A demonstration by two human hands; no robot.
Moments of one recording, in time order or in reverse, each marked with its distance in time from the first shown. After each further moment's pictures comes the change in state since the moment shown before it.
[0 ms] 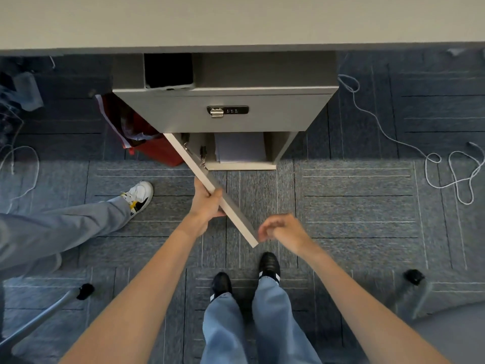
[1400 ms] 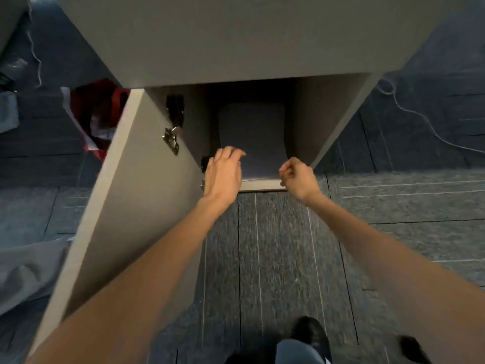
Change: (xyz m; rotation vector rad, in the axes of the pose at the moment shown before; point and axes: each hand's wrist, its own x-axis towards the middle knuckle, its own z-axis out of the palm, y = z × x) left_hand 0.230 -0.062 0.020 1.095 0.293 0.945; right_hand 0.286 0.034 -0.001 -0.122 0.537 -0.281
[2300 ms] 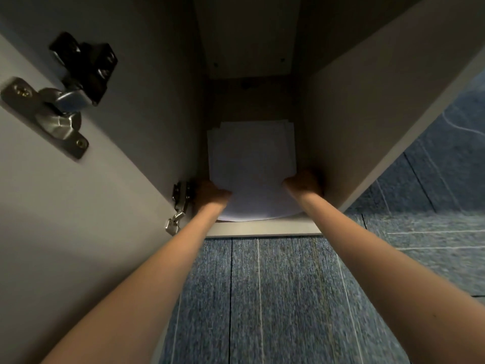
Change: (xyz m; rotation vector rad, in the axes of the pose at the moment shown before) left_hand 0.144 -0.112 0.209 -0.487 -0.055 -0.751; right_hand 0.221 0.077 0.081 -0.088 0.181 0.236
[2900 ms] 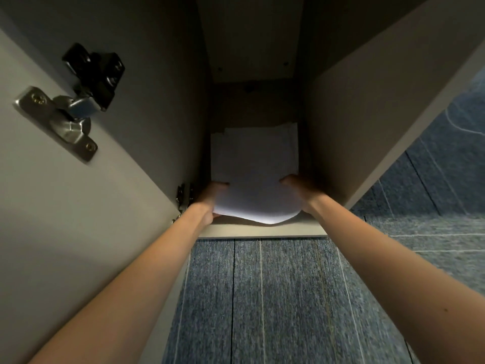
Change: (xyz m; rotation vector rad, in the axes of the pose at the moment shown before) left_hand -0.023 0.005 -0.025 -0.656 -0.310 -0.146; right_hand -0.013 0.001 -0.004 0.565 -0.252 0.004
